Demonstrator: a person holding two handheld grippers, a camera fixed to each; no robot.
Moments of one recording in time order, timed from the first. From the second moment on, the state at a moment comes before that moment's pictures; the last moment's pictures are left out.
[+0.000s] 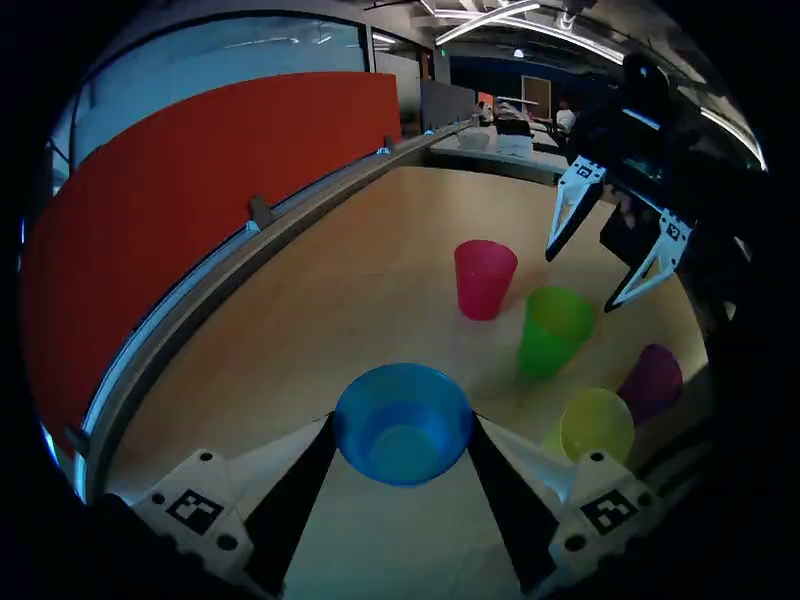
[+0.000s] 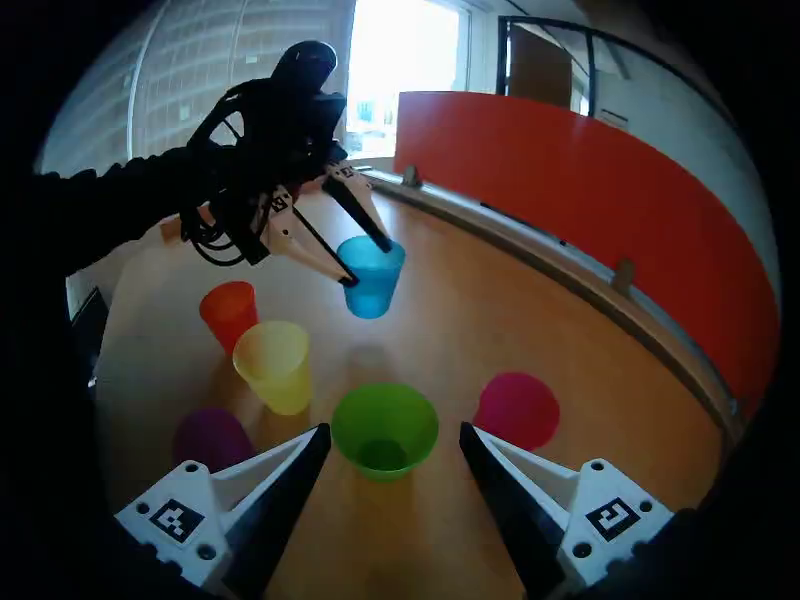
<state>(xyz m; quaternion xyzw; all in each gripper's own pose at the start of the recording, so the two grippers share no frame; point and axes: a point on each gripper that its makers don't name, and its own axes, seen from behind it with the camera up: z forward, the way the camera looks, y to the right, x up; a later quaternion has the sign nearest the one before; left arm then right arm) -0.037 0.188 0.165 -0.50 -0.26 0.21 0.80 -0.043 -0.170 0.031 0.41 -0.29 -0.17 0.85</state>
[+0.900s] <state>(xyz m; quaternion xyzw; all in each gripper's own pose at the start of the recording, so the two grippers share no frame) -0.019 0.191 0.164 -0.50 -0.25 0.21 0.80 -0.076 -0.177 0.035 0.41 -0.31 -0.17 0.84</state>
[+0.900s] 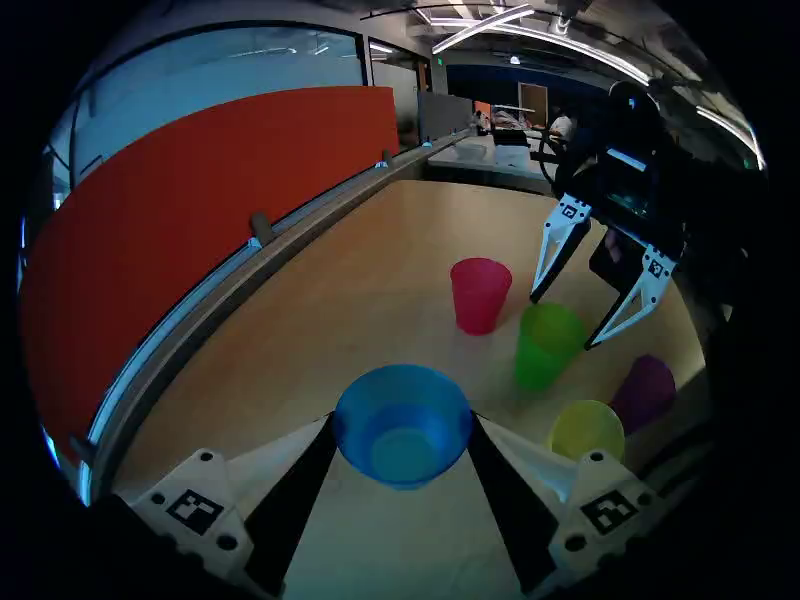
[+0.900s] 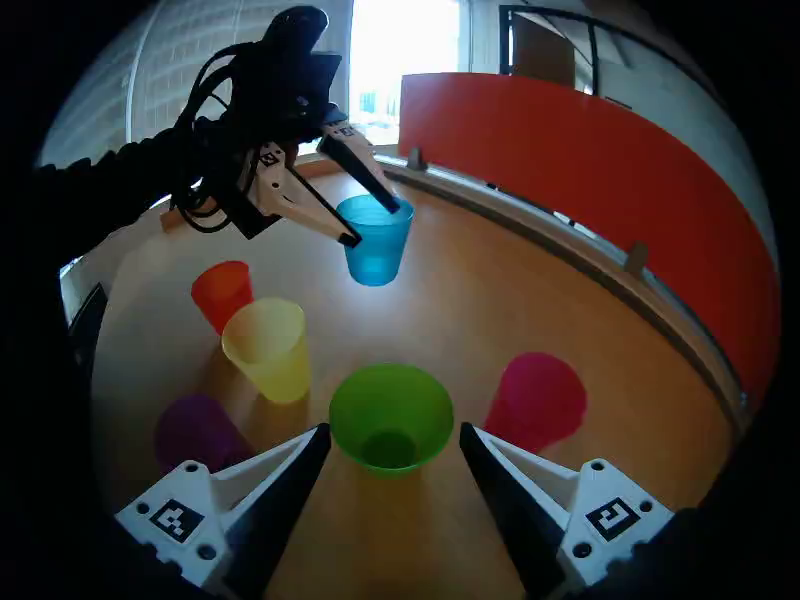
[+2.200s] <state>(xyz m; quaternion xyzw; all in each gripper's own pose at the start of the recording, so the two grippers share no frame) 0.000 0.187 0.162 -0.50 -0.23 0.21 0.81 -0.089 -0.194 0.042 0.42 -0.31 -0.16 0.84</state>
